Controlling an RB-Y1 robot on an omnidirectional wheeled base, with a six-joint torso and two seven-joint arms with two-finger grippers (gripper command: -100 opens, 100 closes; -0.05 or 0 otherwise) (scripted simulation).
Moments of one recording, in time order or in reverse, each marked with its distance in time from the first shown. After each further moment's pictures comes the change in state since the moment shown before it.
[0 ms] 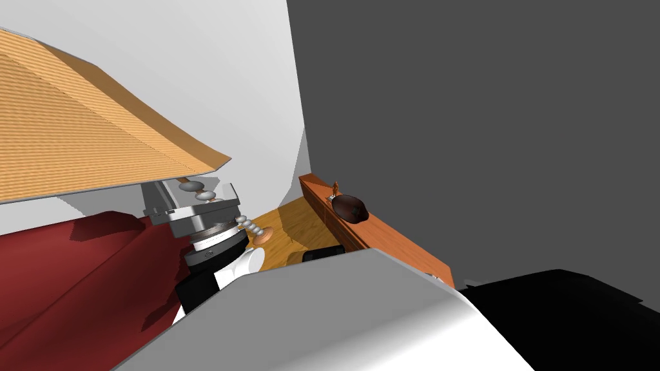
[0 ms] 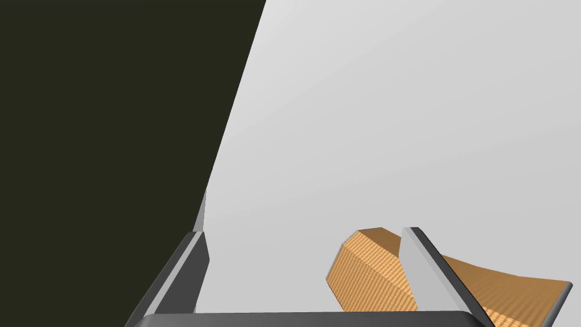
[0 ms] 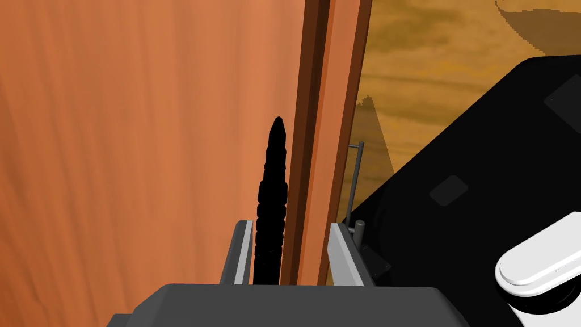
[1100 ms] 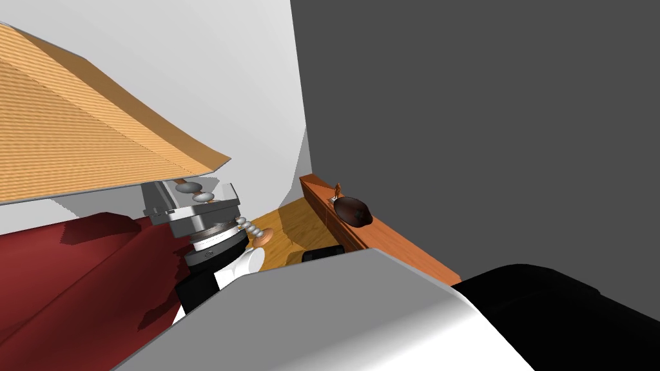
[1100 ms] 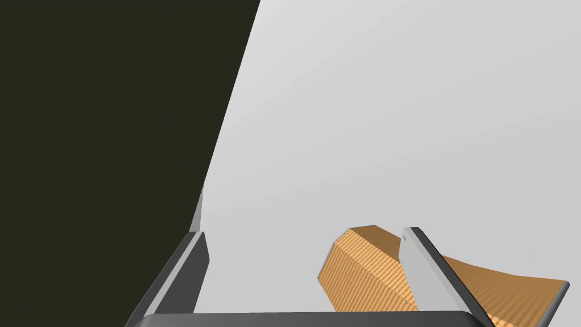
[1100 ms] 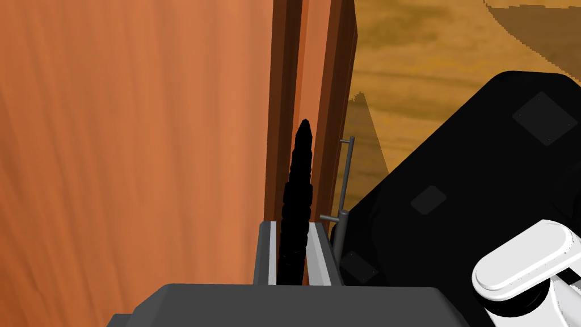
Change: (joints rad) left arm 0.000 0.000 0.000 0.000 0.000 0.000 0.000; right arm 0.205 0.049 -0.318 0.007 0.130 -0.100 0.126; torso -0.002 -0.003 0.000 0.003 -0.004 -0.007
